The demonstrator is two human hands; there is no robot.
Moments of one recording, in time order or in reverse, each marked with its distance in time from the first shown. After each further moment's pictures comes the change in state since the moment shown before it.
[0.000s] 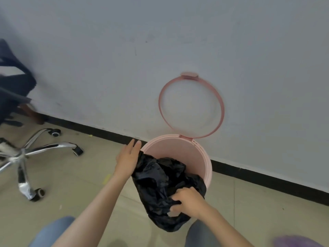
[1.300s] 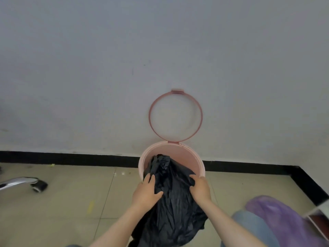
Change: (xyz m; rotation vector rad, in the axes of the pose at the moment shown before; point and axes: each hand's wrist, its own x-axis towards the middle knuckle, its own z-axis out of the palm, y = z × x) left_hand -0.016 -0.087 -0.021 0.670 -0.527 0.513; right_hand -0.005 -0.078 0.033 0.378 0.717 0.814
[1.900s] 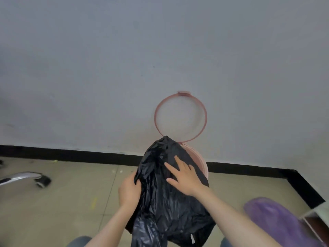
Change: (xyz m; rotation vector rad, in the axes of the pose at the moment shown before) left_hand -0.038 -0.028 -0.039 -0.571 0.479 -0.191; right_hand -0.017 -0.076 -0.011 -0.585 -0.184 -0.487
